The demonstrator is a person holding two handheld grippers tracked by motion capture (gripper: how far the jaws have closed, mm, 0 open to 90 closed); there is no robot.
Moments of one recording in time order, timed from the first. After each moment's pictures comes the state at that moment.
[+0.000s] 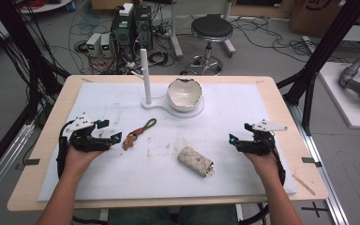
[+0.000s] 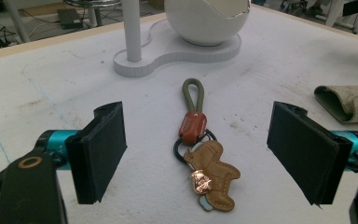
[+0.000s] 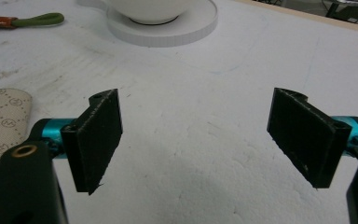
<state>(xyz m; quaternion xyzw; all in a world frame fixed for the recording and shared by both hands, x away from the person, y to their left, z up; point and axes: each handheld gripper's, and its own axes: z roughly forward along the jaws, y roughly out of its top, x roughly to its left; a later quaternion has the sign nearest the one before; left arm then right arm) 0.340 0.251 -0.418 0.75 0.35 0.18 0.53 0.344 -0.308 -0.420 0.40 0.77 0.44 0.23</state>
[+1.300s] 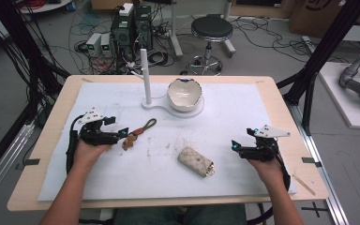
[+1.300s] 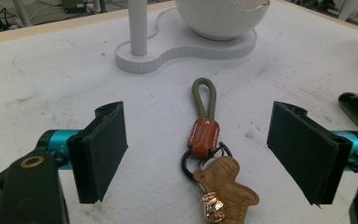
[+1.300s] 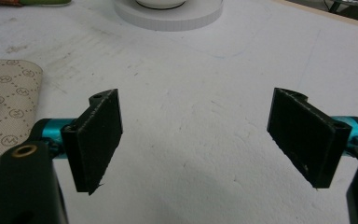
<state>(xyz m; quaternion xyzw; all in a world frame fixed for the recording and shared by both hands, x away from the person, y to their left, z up) 0.365 0.233 -0.423 0.75 0.37 0.17 0.51 0.325 -0.315 -0.421 0.39 0.78 0.42 0.24</state>
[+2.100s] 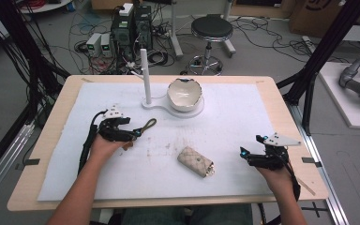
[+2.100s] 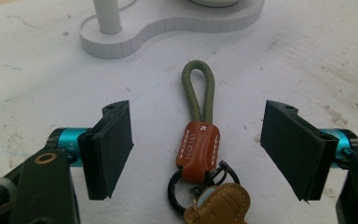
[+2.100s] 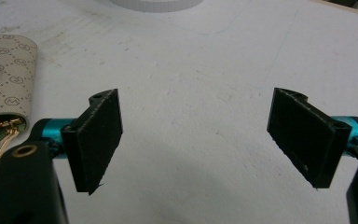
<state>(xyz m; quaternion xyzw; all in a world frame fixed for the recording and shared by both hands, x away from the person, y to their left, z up) 0.396 0.192 -0.441 0.80 0.36 0.15 0.45 0.300 -0.337 -0.423 0.41 0.78 0.41 0.24</state>
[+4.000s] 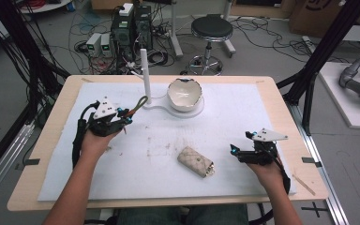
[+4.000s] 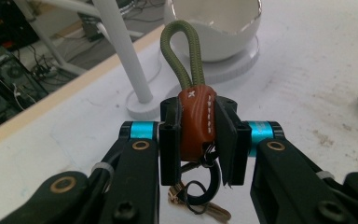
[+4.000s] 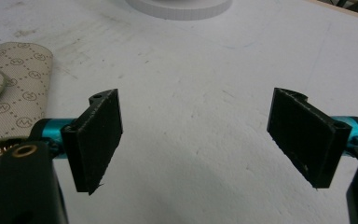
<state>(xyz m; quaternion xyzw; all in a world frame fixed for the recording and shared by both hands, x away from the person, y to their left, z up) 0.361 0.195 -0.362 0.79 0.29 0.28 0.46 0.318 -0.308 -0.423 0.38 0.80 0.41 0.23</state>
